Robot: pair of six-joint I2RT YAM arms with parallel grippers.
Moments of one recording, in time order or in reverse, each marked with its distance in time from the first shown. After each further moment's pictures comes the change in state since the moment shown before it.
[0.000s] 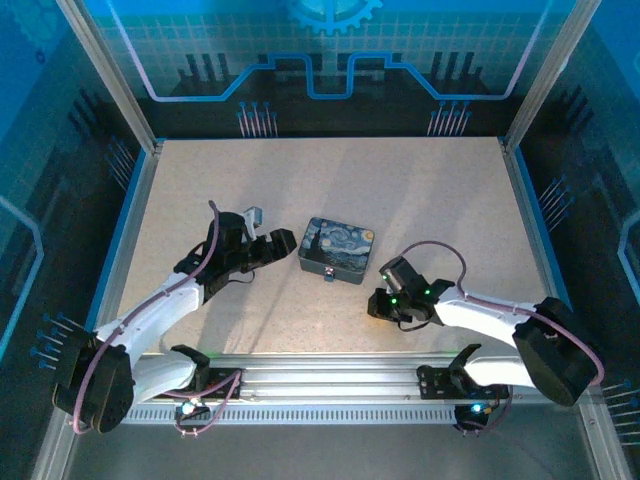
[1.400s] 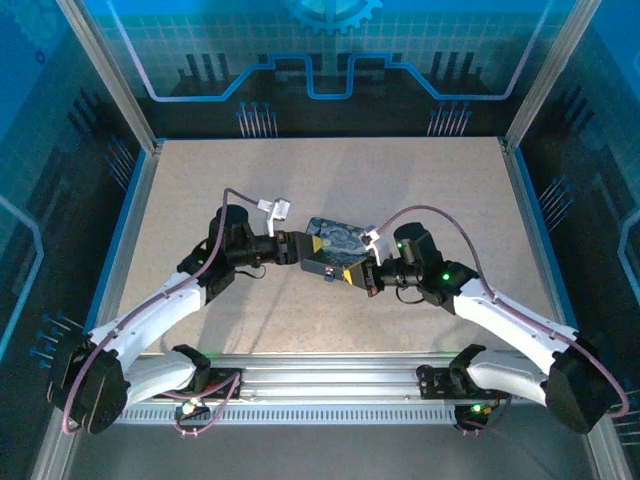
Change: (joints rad) left arm -0.107 -0.013 0.065 0.217 0.369 0.056; right arm -0.068 -0.174 0.215 0.090 -0.369 -0.575
